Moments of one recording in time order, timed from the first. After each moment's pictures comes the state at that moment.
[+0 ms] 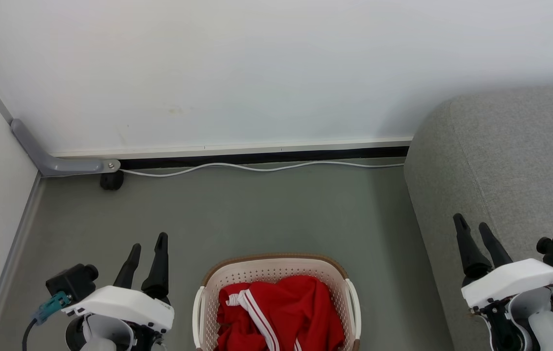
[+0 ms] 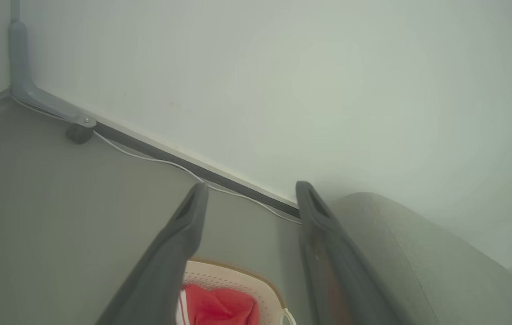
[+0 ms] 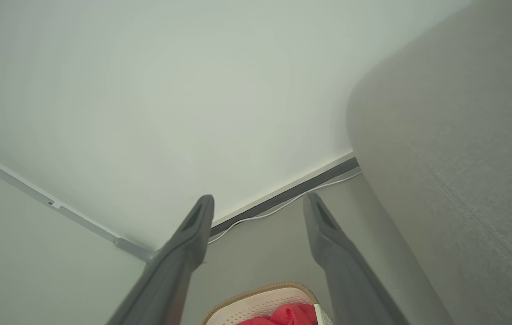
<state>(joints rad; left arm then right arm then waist) -0.16 0.03 -0.05 0.47 -0.68 -0.12 -0.11 -0.24 -0.15 0.14 0.47 0.82 0.13 -0.10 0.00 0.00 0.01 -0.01</state>
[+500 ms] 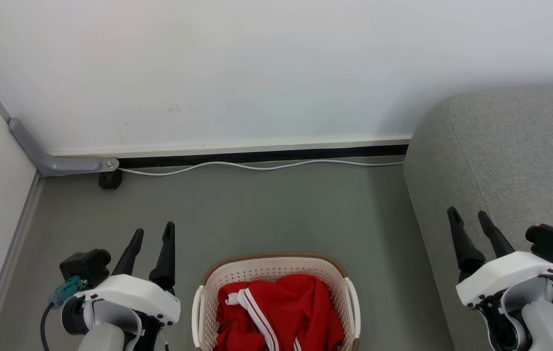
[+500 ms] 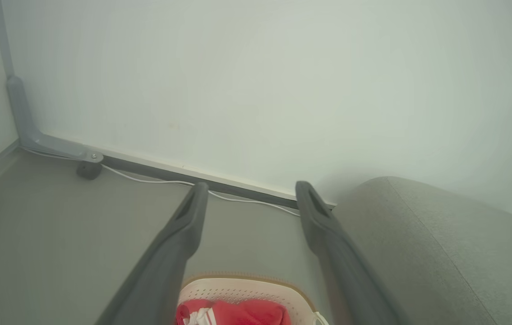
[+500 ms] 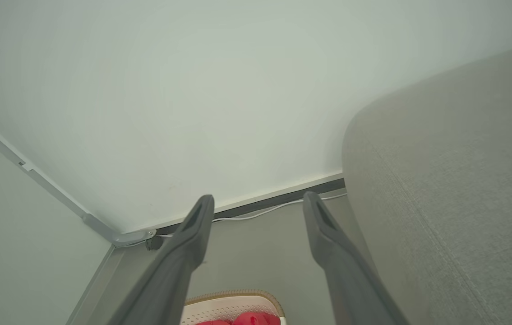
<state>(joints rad) -0.22 0.03 -0.06 0.51 -0.50 -0.12 -0.15 -0.28 -0.18 0.18 0.50 0.65 0.13 -0.14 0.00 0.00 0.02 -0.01</state>
